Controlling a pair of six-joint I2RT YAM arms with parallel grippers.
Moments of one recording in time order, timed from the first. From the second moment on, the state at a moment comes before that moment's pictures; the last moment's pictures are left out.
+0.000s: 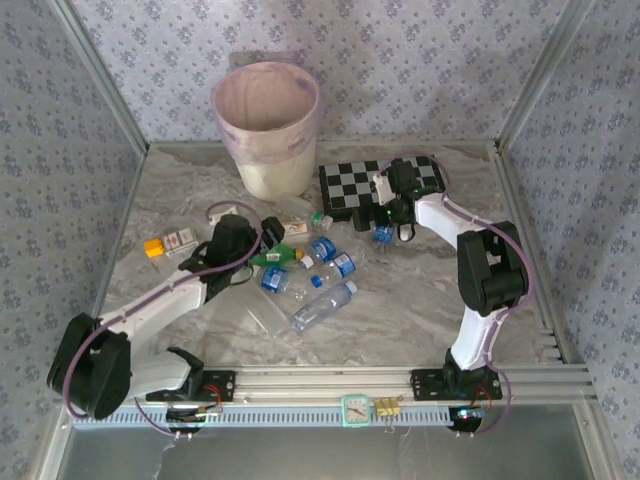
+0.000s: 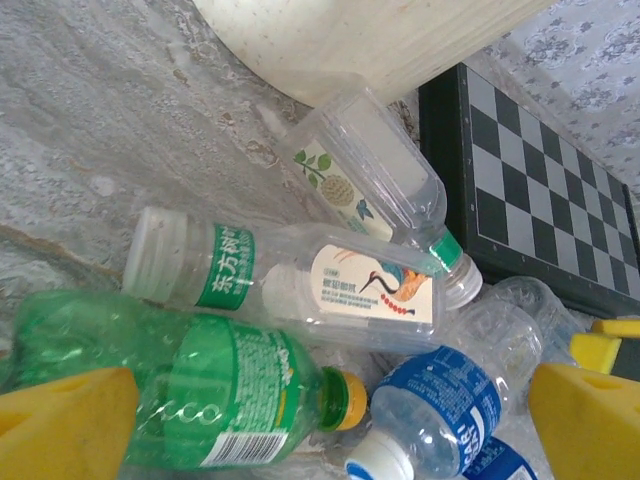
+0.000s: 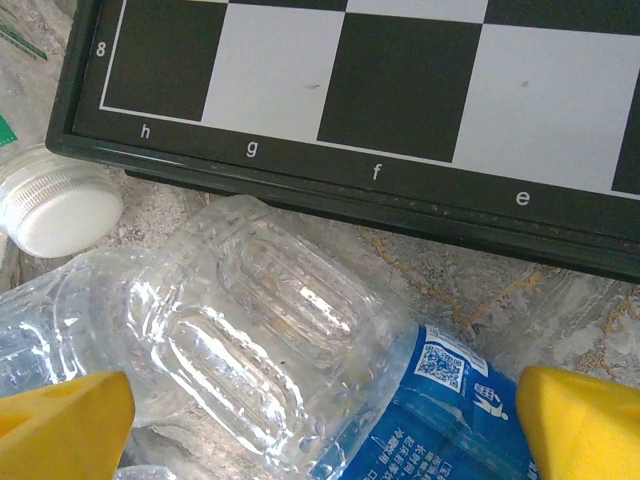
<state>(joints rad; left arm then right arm) -0.53 1.22 0.67 -0.05 -0.13 -0.92 0.30 1.83 1.27 -0.47 -0.22 0.04</state>
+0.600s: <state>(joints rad) -0.55 1.35 0.77 0.02 -0.09 -0.92 0.33 1.70 1.03 -0.45 -0.18 0.07</state>
